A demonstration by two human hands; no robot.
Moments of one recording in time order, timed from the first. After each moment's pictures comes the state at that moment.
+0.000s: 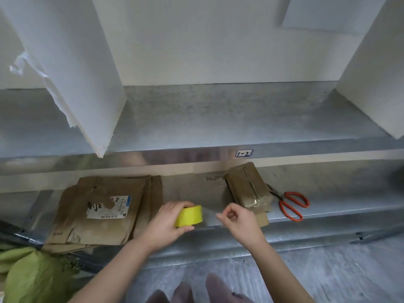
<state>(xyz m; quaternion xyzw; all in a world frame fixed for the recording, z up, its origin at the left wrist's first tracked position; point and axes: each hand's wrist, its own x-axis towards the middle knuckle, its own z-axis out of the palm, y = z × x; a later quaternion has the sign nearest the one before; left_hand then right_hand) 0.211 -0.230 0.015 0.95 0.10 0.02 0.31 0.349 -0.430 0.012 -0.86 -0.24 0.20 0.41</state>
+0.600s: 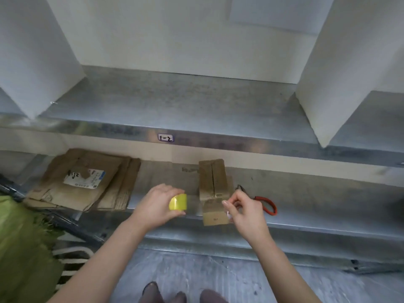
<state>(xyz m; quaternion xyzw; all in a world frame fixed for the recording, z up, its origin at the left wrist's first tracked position) 0.282 -0.344 0.047 0.95 0.20 0.05 0.22 0.448 -0.548 0.046 -0.81 -0.35 0.17 0.44</state>
